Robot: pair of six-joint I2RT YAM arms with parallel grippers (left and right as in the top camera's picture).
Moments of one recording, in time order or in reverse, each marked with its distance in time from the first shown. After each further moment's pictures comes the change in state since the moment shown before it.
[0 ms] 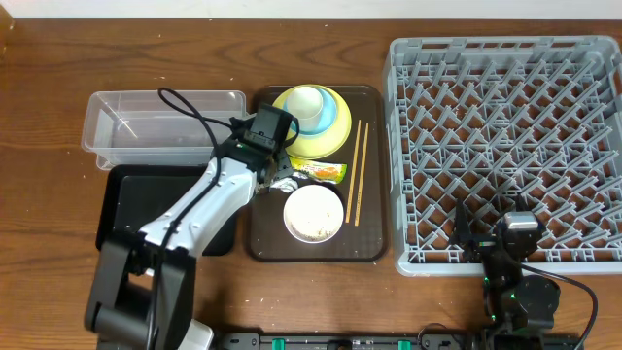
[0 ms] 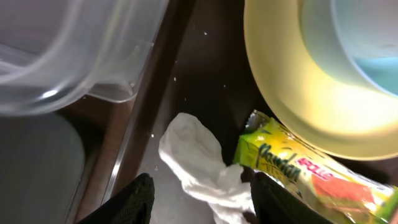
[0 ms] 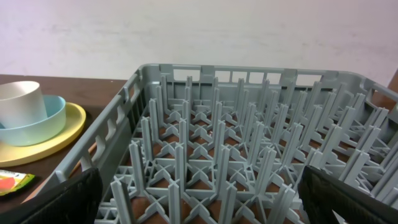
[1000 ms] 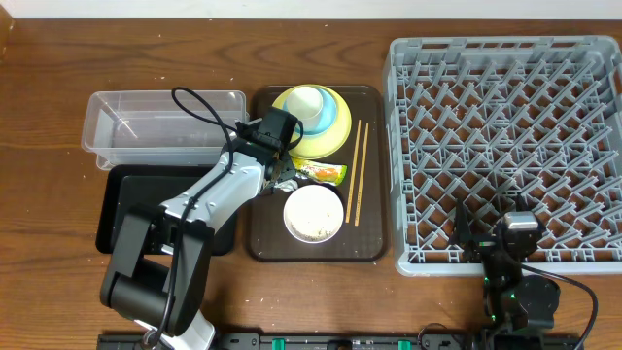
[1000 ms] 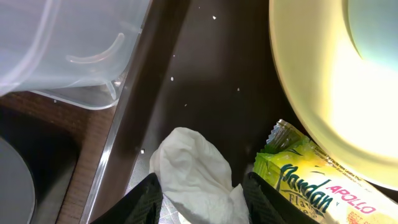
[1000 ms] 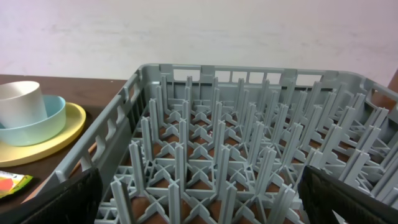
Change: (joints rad) left arm 0.000 0.105 0.000 0.052 -0.003 -0.015; right arm 0.000 0.000 0.000 0.000 0.000 0.000
